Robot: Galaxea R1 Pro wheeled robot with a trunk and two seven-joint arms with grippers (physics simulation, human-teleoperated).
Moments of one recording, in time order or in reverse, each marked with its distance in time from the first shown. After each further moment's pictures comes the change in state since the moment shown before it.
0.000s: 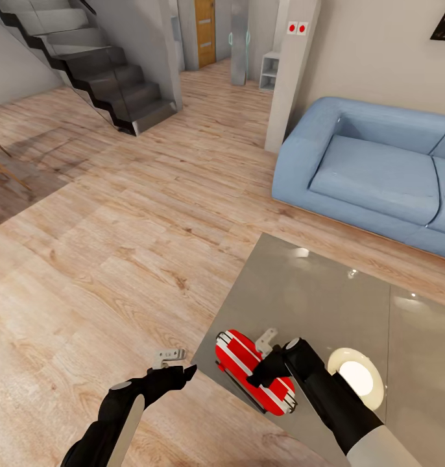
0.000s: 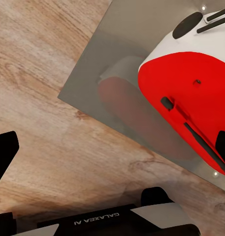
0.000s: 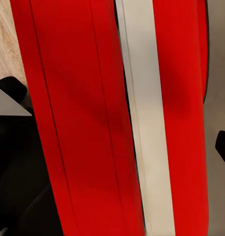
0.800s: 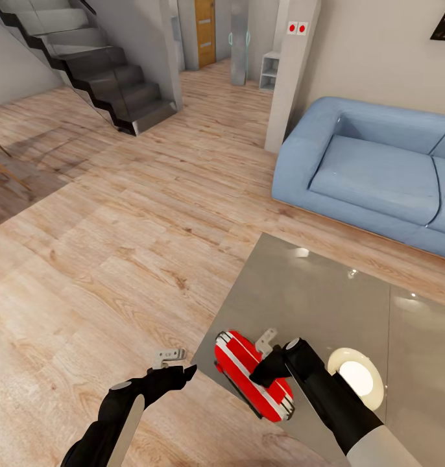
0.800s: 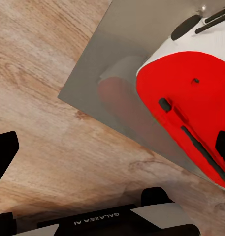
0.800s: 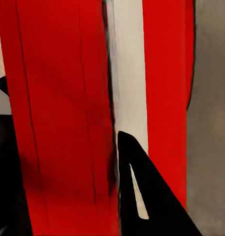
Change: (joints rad) left arm 0.000 0.000 0.000 0.000 0.000 0.000 0.000; right arm 0.000 0.000 0.000 0.002 0.006 -0.003 0.000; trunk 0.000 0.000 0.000
